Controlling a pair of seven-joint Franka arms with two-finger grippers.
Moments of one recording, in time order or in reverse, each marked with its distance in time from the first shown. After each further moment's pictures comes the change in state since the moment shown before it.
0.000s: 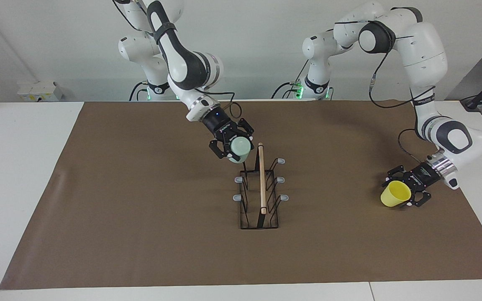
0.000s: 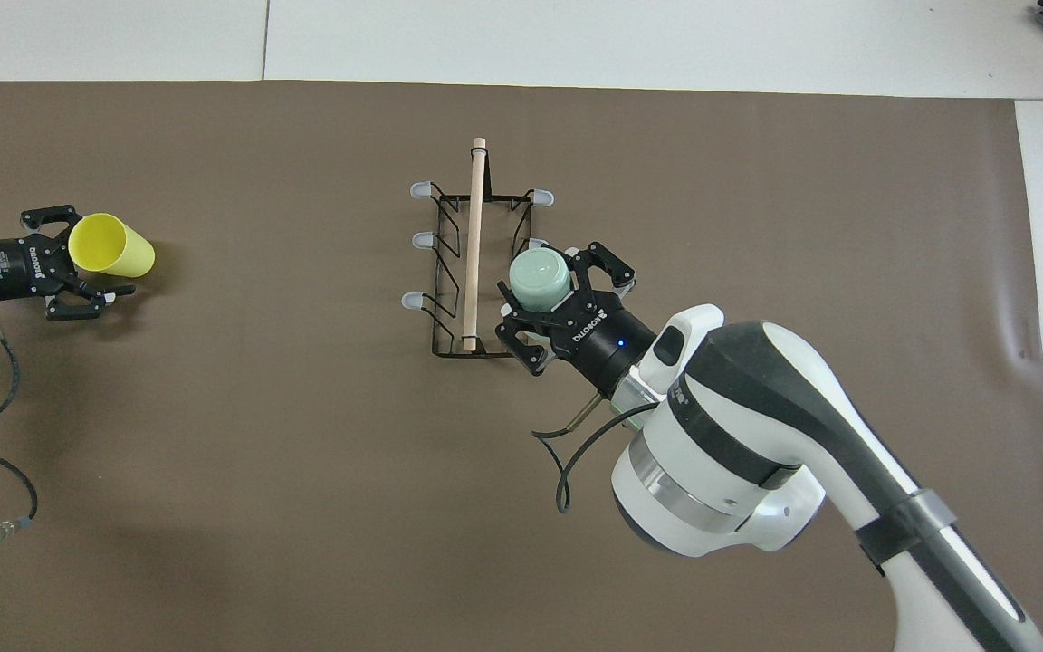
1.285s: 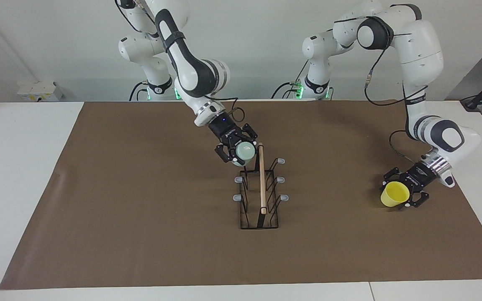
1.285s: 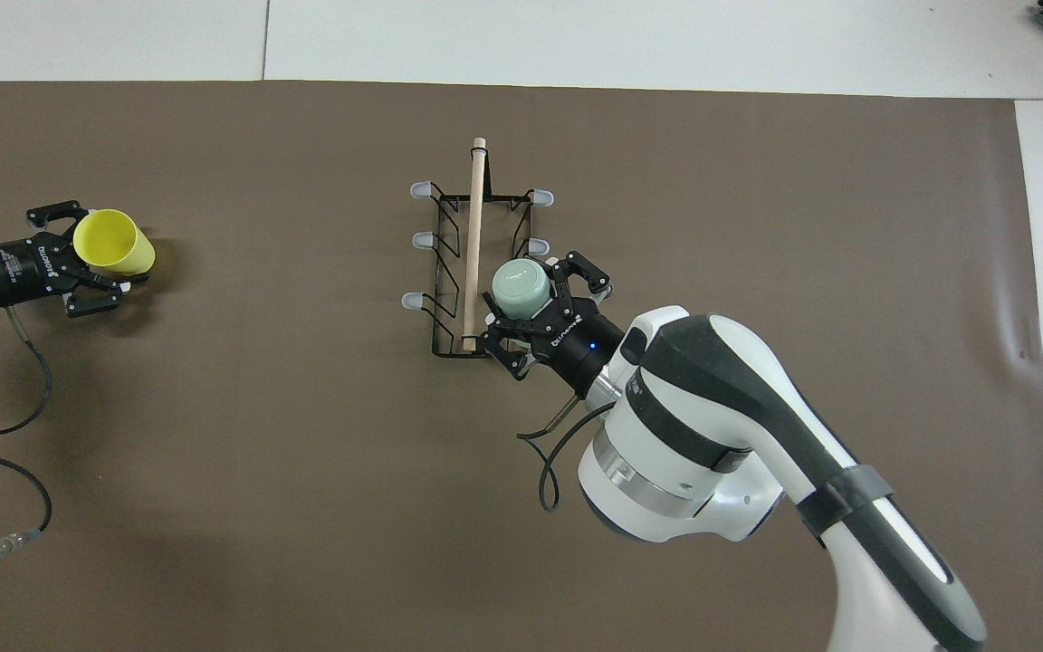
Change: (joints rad) left arm -0.019 -0.022 -0.019 -0.053 -0.090 0.100 0.014; right arm 0.036 0.049 0.002 0.005 0.009 0.040 -0.030
